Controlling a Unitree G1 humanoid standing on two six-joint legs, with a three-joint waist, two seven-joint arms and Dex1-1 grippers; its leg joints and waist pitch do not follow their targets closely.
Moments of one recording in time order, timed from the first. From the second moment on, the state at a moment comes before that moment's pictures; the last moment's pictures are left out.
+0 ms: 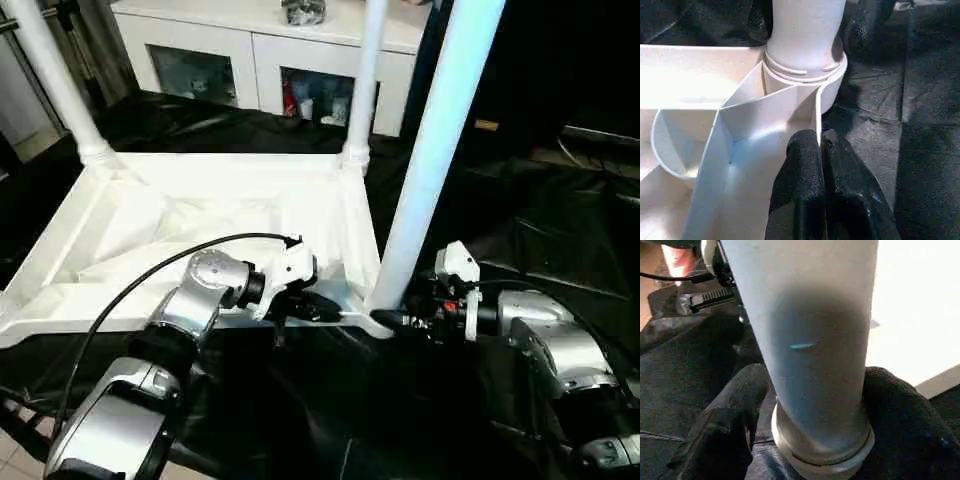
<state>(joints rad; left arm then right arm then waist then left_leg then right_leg) -0.66 0.29 -0.27 0.76 0.02 -0.07 -1.34 -0.37 -0.41 0.12 0.40 0.23 0.20 1.21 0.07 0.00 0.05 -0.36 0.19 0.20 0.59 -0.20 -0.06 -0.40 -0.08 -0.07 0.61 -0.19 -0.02</state>
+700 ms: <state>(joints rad) -0.72 0.22 -0.26 0.84 0.08 -0.05 -1.12 -0.38 -0.29 0.05 0.43 0.17 0.19 0.91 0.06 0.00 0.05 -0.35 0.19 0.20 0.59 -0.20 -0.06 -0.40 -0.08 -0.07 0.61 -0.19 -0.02</state>
